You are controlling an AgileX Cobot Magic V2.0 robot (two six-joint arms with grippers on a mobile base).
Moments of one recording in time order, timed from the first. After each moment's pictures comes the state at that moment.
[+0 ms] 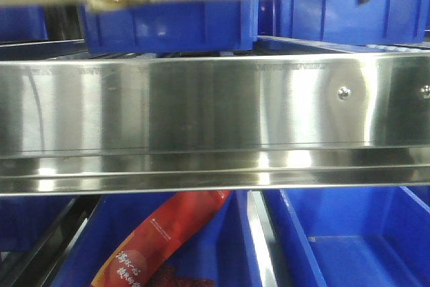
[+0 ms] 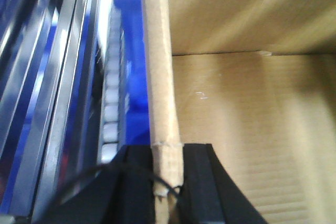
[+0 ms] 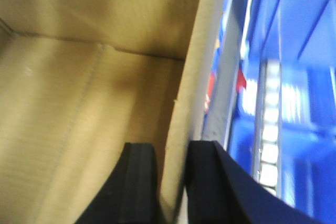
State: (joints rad) left arm -0.17 1.56 -2.06 0.13 1.24 -0.25; right arm 0.48 1.69 -2.23 0.00 1.25 0.15
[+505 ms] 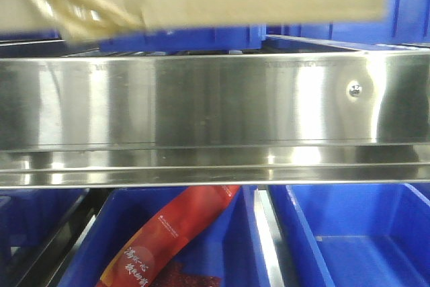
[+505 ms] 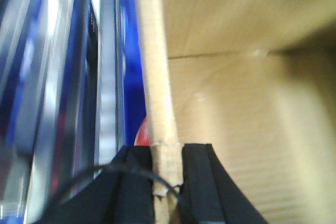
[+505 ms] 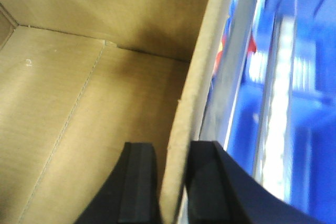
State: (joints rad) left arm -0.25 1.43 -1.80 0.14 1.25 -0.25; right arm 0.54 1.50 -1.91 -0.02 1.25 0.16
